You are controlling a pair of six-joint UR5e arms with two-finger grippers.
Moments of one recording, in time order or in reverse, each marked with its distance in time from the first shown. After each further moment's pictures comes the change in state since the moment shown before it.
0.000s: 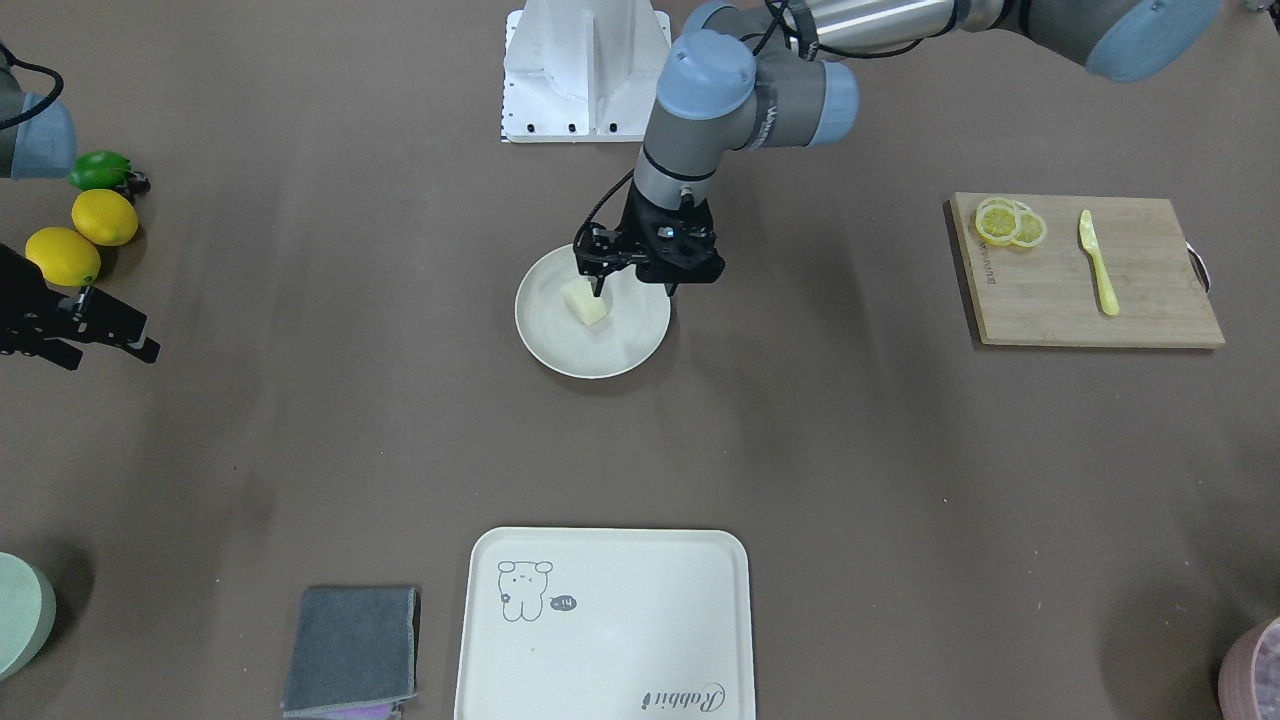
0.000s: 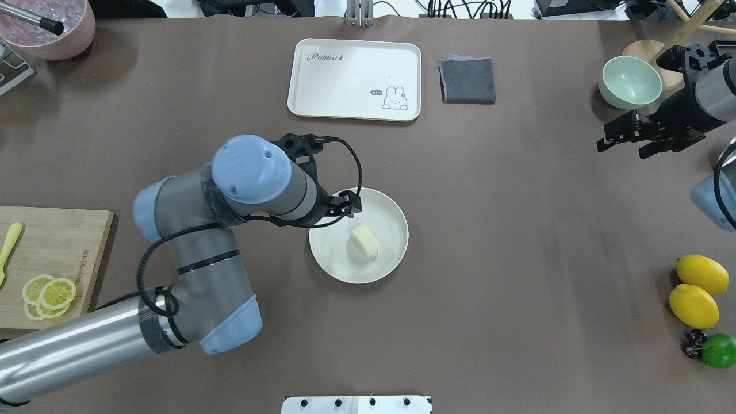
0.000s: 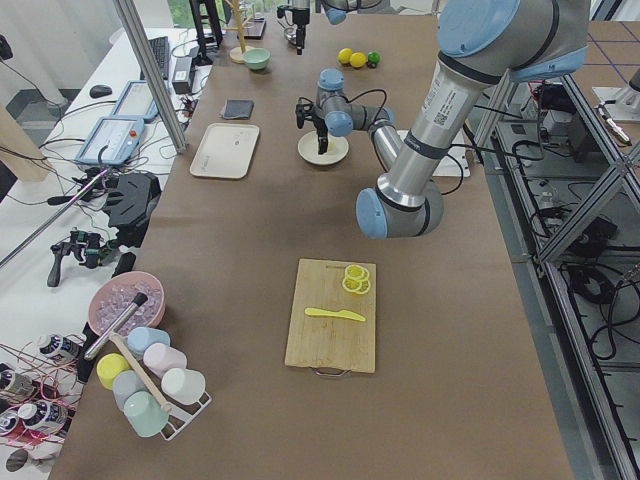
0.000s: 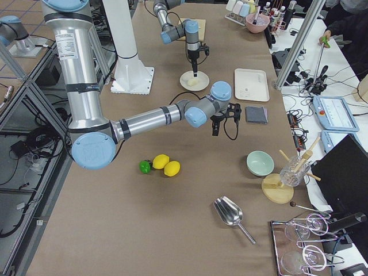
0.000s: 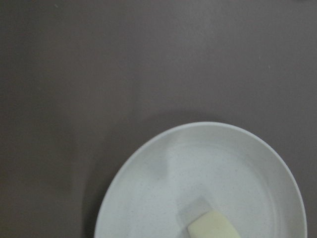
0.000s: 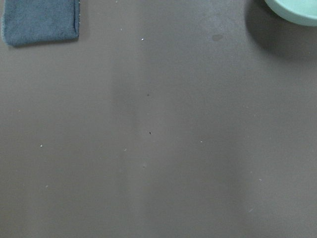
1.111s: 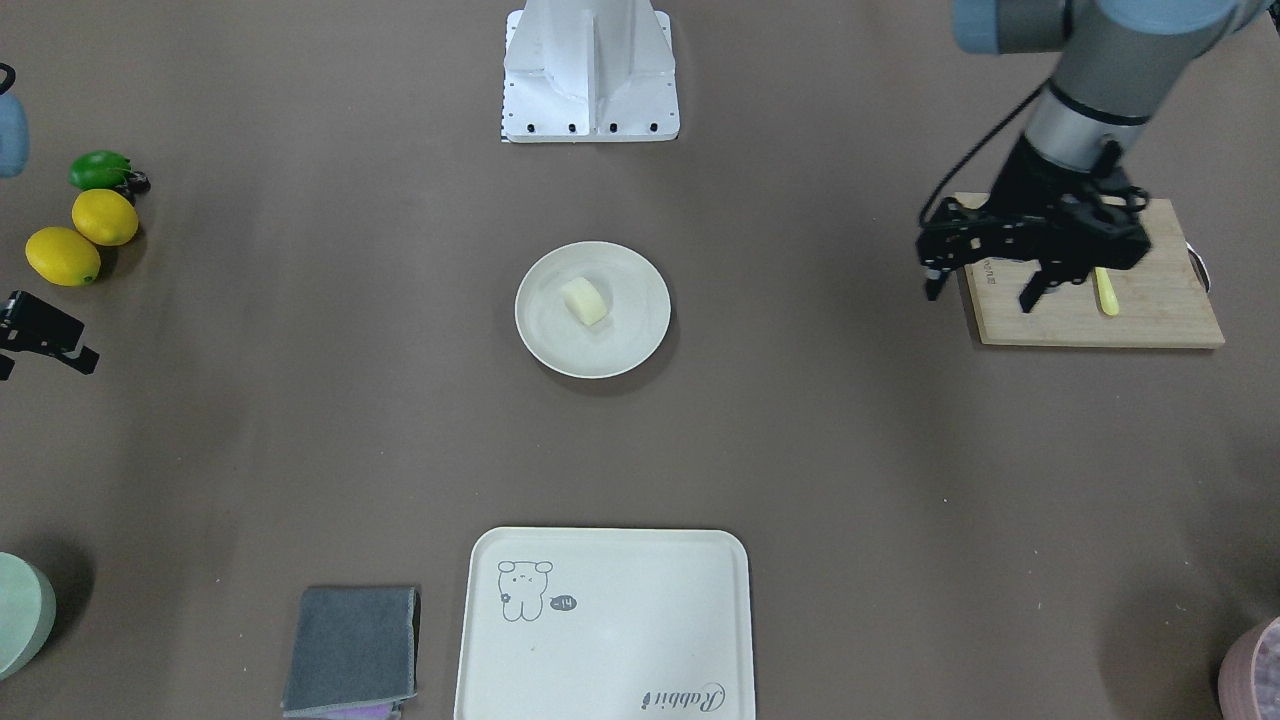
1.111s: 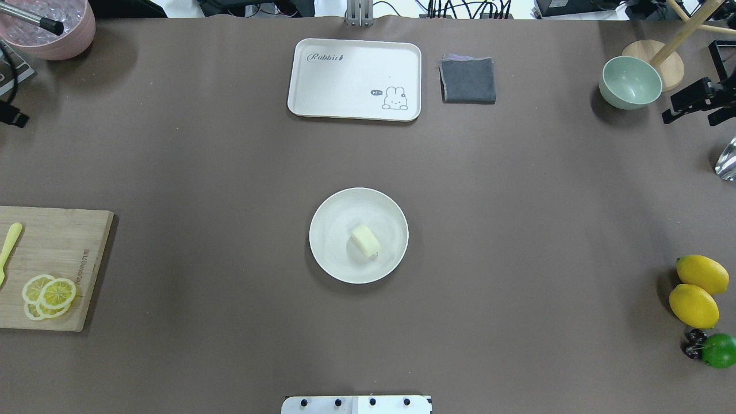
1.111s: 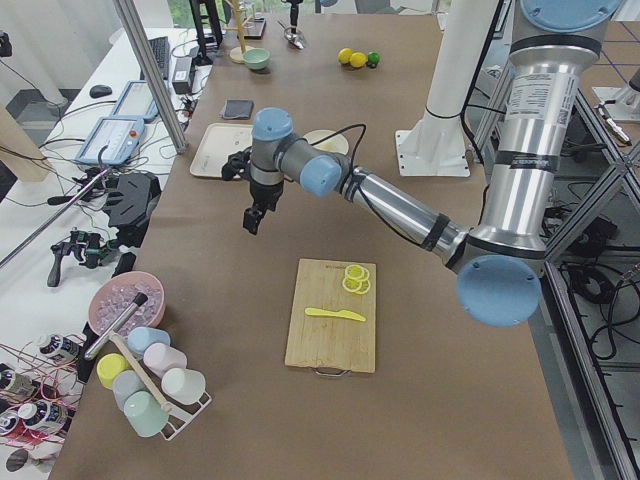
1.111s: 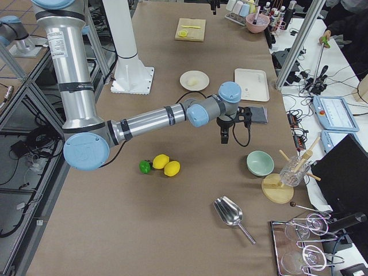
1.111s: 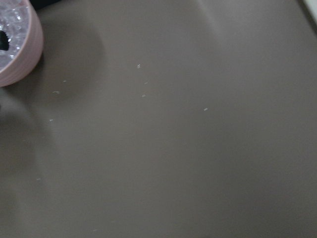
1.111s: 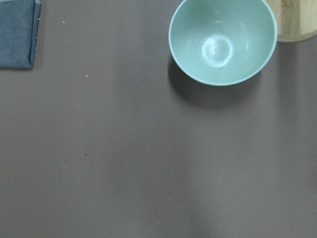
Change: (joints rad) left arm -0.773 0.548 -0.196 0.154 -0.384 1.332; right arm 0.205 0.011 -0.002 -0.261 0.000 -0.400
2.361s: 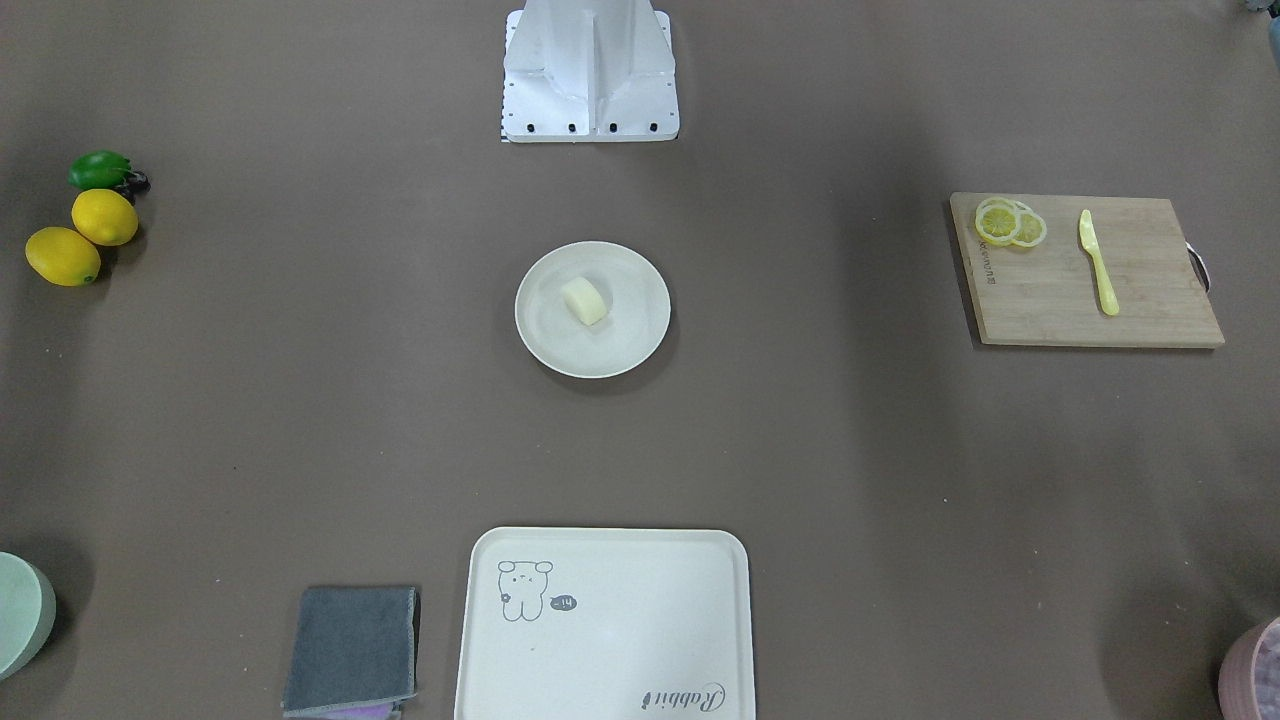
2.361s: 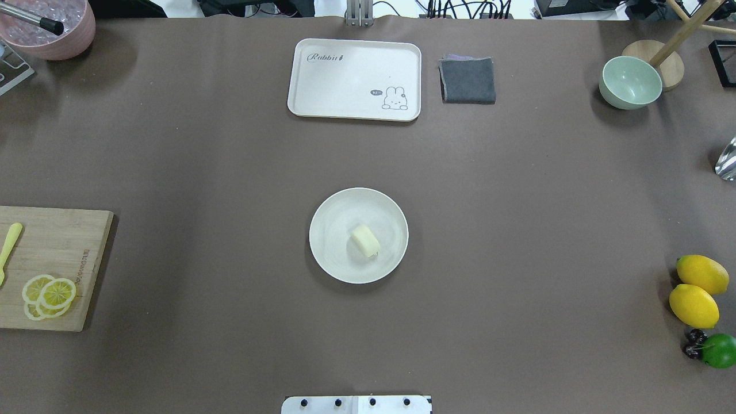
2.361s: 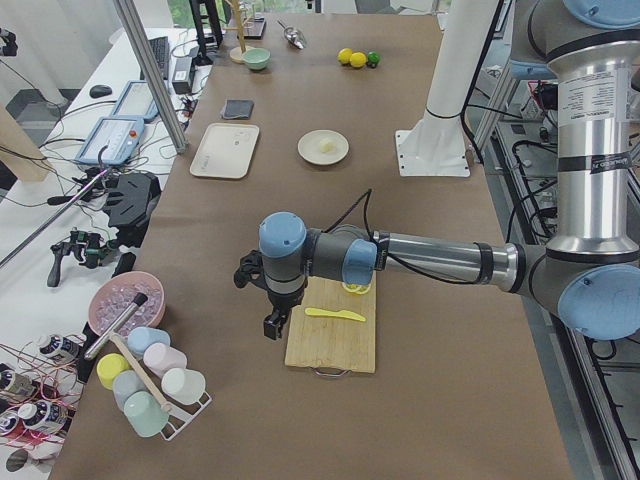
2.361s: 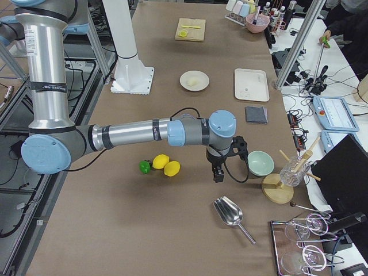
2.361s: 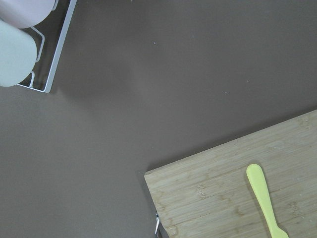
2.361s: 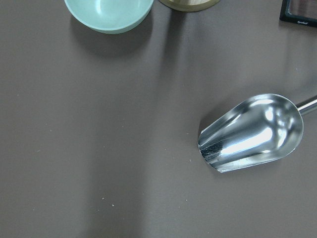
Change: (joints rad) left arm -0.195 0.190 0.147 0.005 -0.064 0.304; right arm 0.215 -0.141 0.020 -0.170 -0.019 -0.510
